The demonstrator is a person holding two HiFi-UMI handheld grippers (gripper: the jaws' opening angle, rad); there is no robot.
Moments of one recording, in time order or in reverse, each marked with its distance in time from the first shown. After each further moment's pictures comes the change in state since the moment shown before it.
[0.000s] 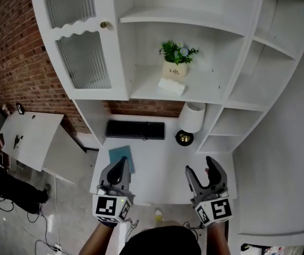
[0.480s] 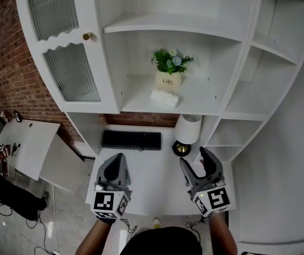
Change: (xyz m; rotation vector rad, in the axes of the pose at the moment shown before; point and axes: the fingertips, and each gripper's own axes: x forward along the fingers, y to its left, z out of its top) left arm 0.075 0.011 0.000 0.021 -0.013 0.031; right arm 0.073 -0.048 0.002 -0.036 -0.038 0.066
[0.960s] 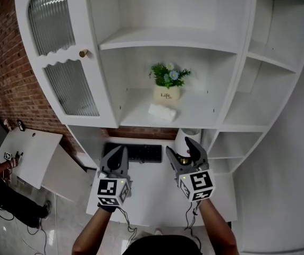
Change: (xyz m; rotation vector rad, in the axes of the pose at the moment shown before) left arm 0.076 0.015 0.004 0.084 -0.011 0.003; right arm 0.091 -0.021 -0.006 0.005 0.010 0.013
